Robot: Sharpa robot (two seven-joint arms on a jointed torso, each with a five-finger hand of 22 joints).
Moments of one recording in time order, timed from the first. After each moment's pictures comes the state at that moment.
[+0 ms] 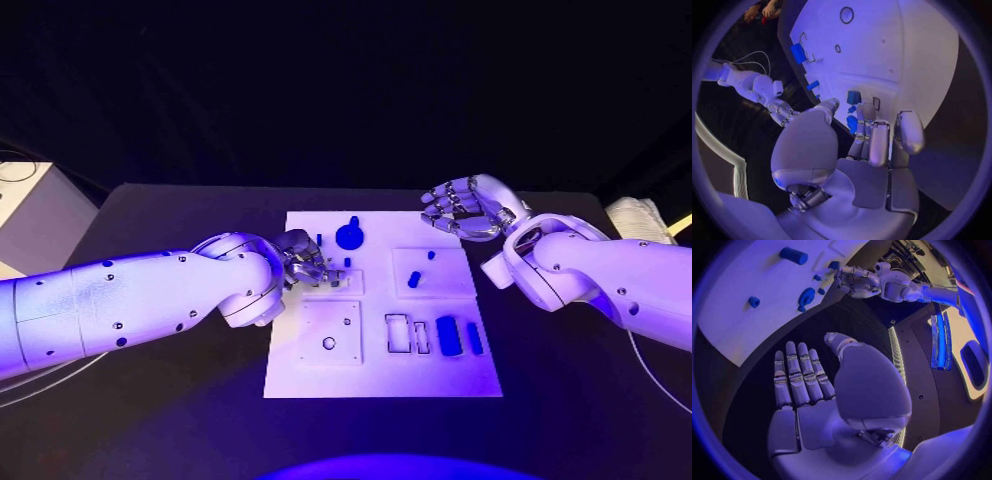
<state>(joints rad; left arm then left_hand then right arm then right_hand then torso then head) 1.31 -0.74 -0.21 1.60 -0.96 -0.33 -0.54 1.16 -0.19 0.25 0.29 0.32 0.73 0.12 0.81 0.67 0.92 0.05 1.08 0.49 1.47 -0.02 1.42 1.31 0.10 1.35 0.08 1.30 1.27 1.29 -0.87 -0.17 1.50 -0.76 -0.53 0.19 1.34 -0.19 0.40 0.18 0.37 0.80 0.21 0.20 0.33 0.91 0.21 0.31 0.07 0.93 0.17 0.08 0.29 0.18 0.64 0.29 0.06 0.09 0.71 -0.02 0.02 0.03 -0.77</state>
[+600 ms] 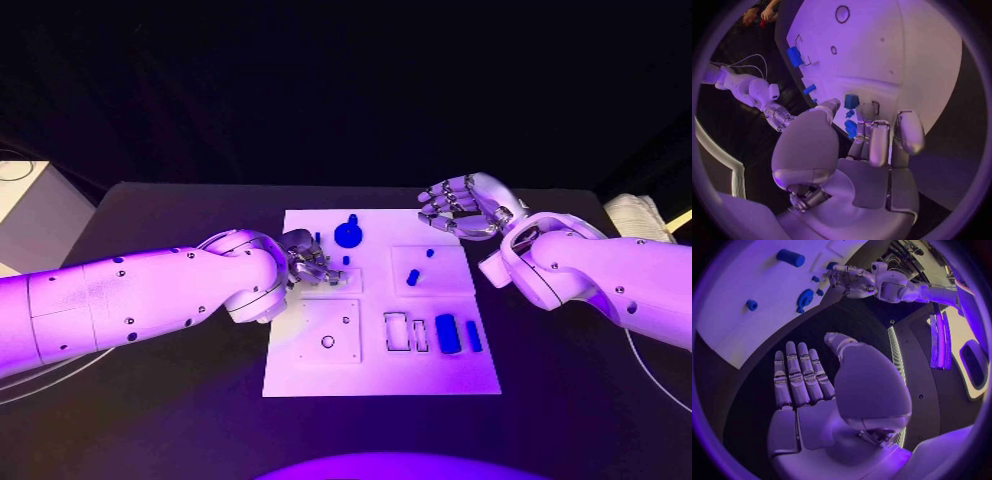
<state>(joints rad) 1.31 -0.71 -0.21 1.56 -0.96 -0.29 -0.55 1.17 -0.18 0.25 0.29 0.32 0.73 0.11 0.84 0.67 0.91 0.04 1.10 0.50 1.47 -0.02 1.43 1.31 0.10 1.35 0.08 1.30 1.27 1.29 -0.87 -0.17 1.51 -0.76 -0.53 0.20 1.34 -0.19 0.40 0.18 0.37 0.80 0.20 0.20 0.33 0.91 0.21 0.31 0.07 0.93 0.17 0.08 0.29 0.18 0.64 0.29 0.06 0.09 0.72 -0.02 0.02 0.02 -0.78</state>
